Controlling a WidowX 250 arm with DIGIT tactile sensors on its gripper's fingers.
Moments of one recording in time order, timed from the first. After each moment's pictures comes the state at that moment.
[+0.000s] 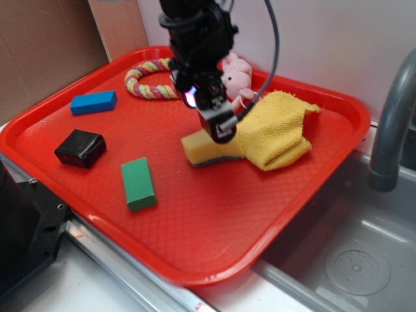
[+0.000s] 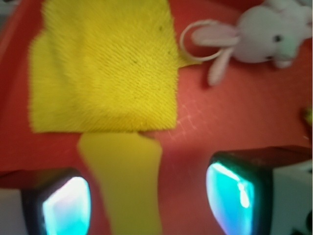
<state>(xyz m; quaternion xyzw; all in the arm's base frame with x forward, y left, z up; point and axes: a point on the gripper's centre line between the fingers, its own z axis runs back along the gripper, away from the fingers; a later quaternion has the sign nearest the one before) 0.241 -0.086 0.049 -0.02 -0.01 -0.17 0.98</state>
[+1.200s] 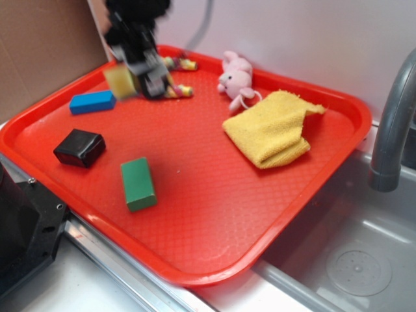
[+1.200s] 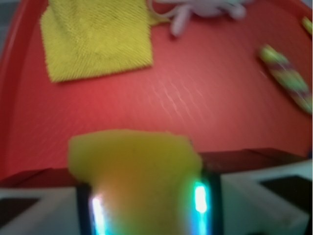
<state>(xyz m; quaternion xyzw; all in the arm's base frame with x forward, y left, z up) 0.200 -0.030 0.132 -0.07 -0.01 -0.08 0.99</state>
